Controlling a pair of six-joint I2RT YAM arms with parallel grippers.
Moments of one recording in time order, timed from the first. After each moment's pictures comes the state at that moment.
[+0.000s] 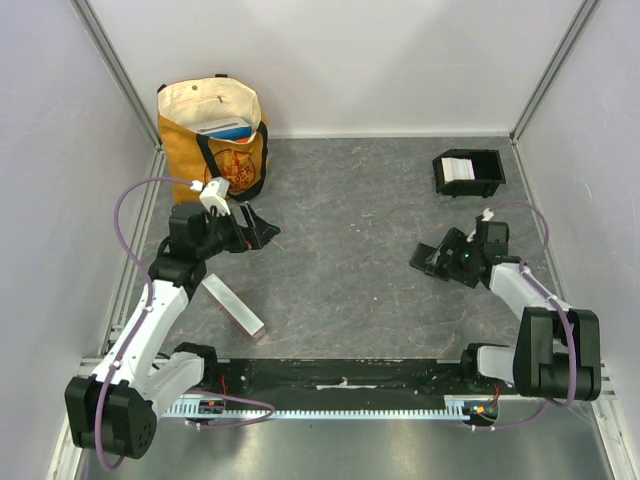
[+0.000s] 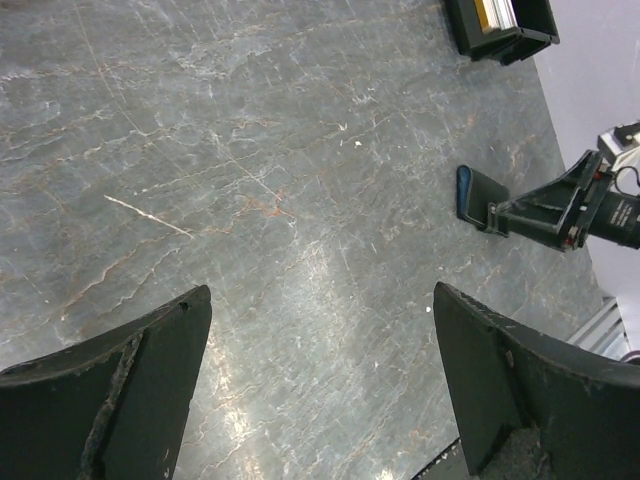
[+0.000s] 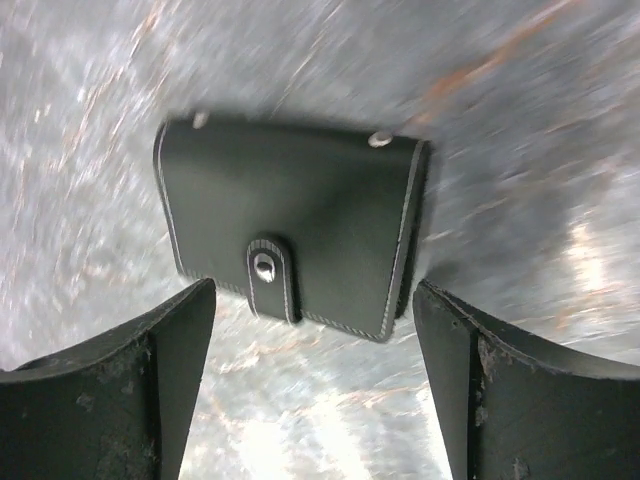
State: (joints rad) left arm -0.16 0.95 0.71 -0.20 0.43 -0.45; right arm -0.14 1.28 0.56 -0.23 -0.20 0.46
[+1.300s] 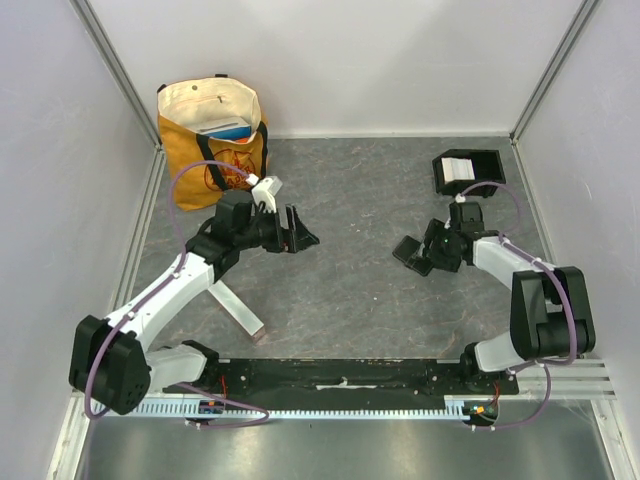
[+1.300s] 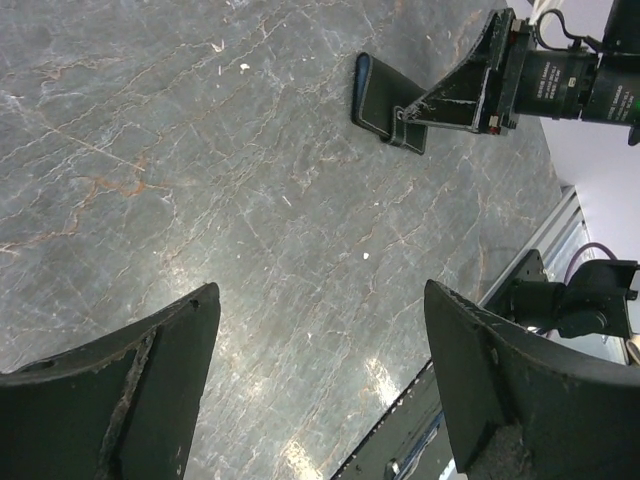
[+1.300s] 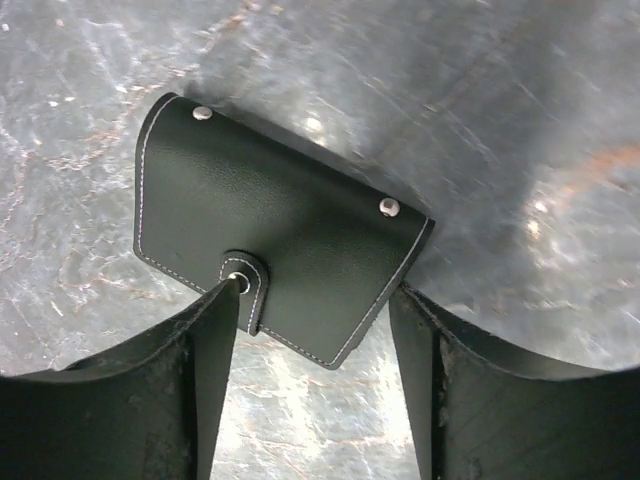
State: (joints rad) left arm -0.43 1.18 0.82 -0.17 0.45 -0.48; right arm 0.07 1.46 0.72 -0.31 -0.14 0.48
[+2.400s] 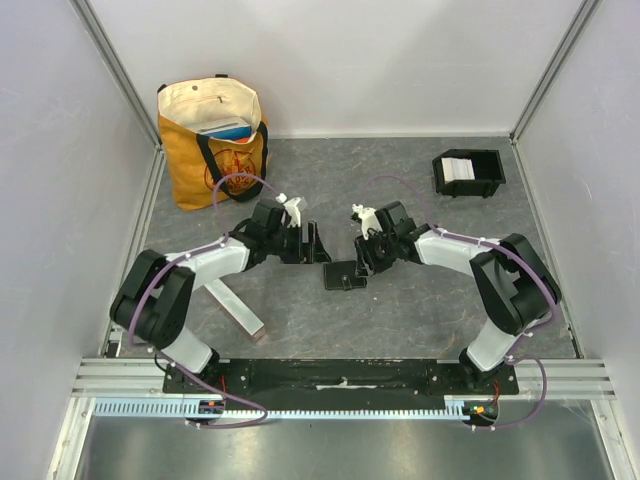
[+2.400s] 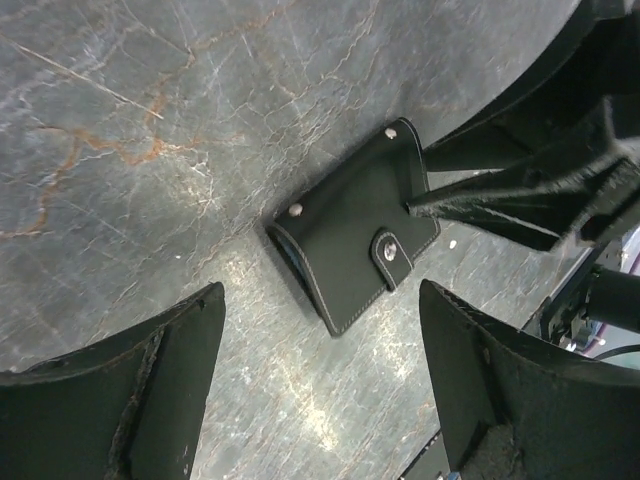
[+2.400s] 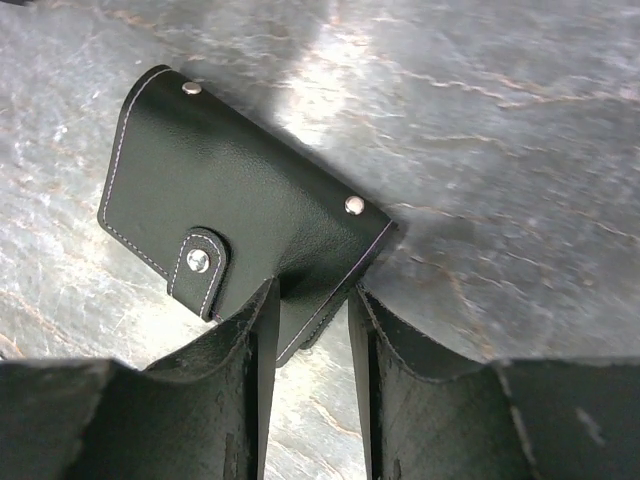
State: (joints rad) left arm -0.49 1.56 0.81 -0.01 0.44 -0.47; right arm 0.52 1.69 0.90 -0.21 -0.36 0.07
